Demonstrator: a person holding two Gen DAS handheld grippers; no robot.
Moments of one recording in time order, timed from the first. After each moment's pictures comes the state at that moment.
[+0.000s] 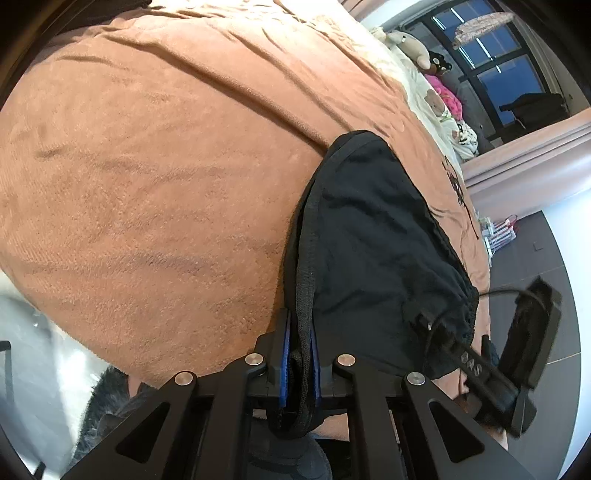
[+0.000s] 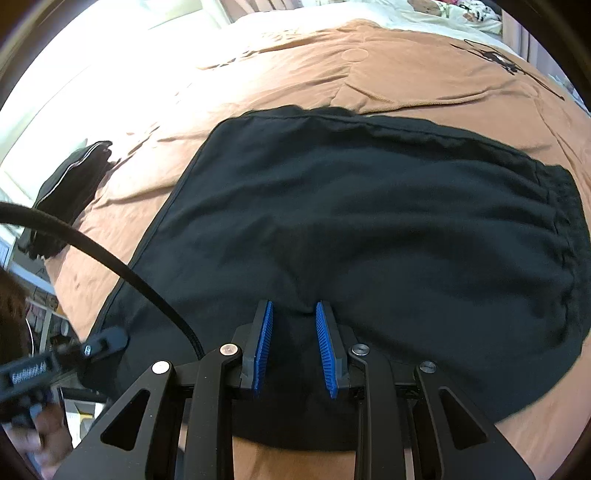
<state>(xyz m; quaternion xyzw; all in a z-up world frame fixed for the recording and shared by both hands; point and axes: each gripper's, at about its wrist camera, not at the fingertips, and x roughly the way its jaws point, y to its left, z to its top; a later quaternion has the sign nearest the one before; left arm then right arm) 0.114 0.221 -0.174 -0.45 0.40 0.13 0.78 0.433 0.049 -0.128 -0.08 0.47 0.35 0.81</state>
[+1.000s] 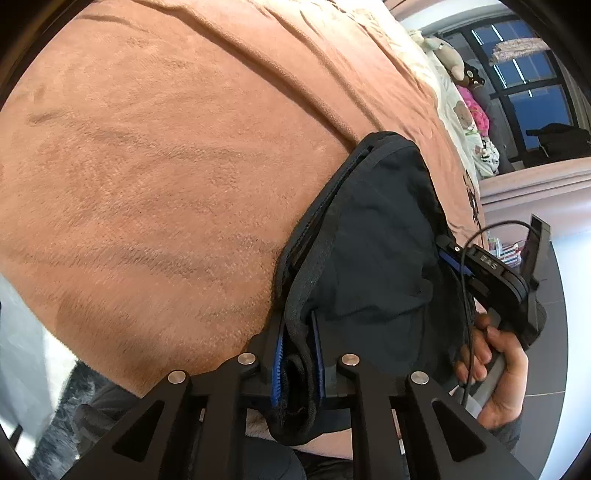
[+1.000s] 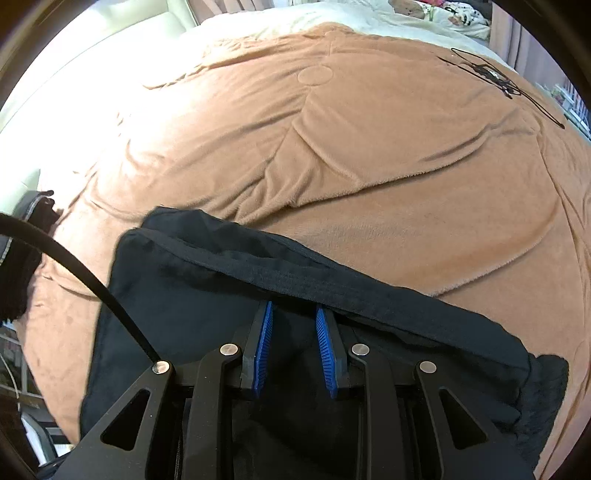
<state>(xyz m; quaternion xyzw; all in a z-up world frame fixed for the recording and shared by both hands) 0.125 0.232 -0.190 -0.51 0.41 0.15 0.74 0.535 0.100 -0.111 -0.10 0.47 0.29 0.83</state>
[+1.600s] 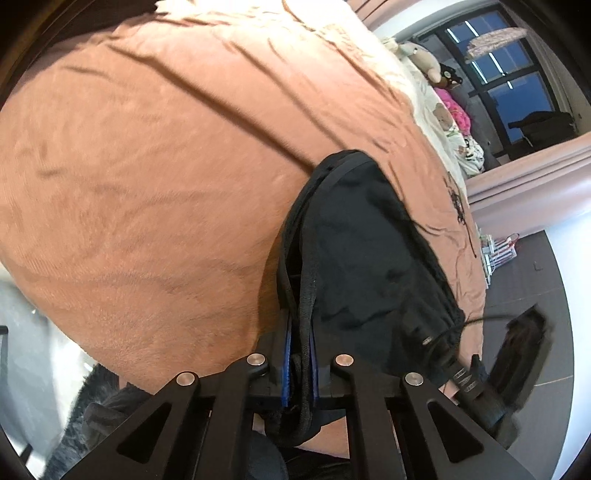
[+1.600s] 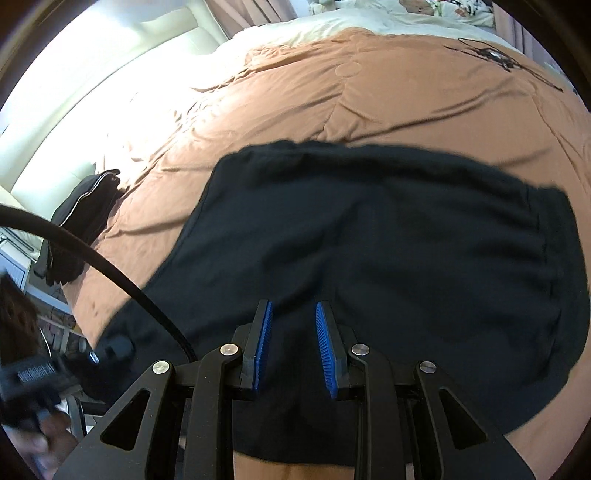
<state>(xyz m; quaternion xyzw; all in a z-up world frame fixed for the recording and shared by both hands) 0.122 0.222 -0.147 -0.47 0.39 0.15 0.78 0.440 0.033 -0.120 -0.04 0.46 0.36 0.81</state>
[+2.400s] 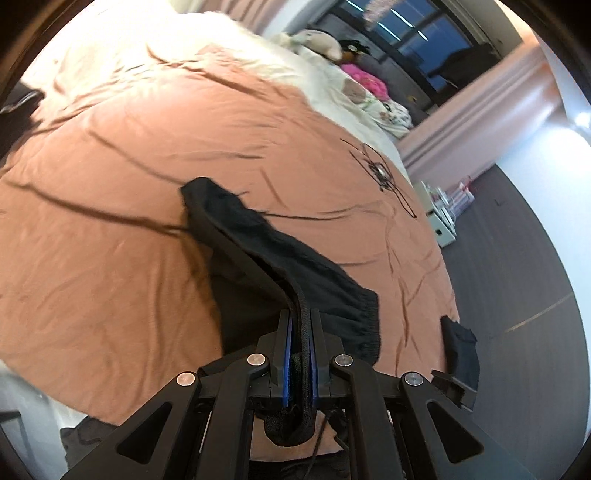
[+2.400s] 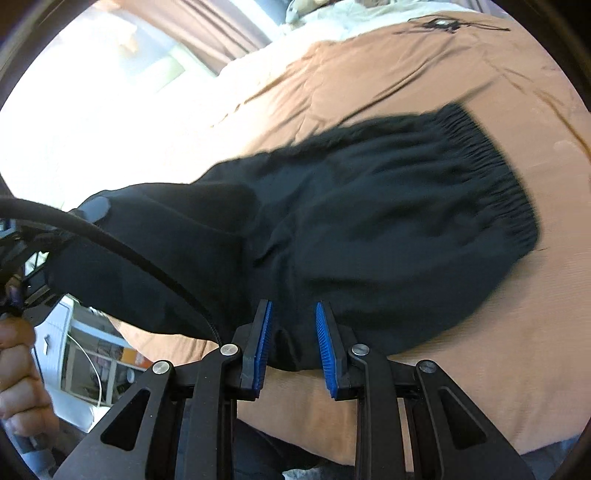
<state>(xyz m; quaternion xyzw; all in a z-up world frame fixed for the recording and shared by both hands) 0.202 0.138 -0.049 -0.36 0.38 0.05 0.85 0.426 -0.096 -0.106 0.09 0.45 0.38 0.80</state>
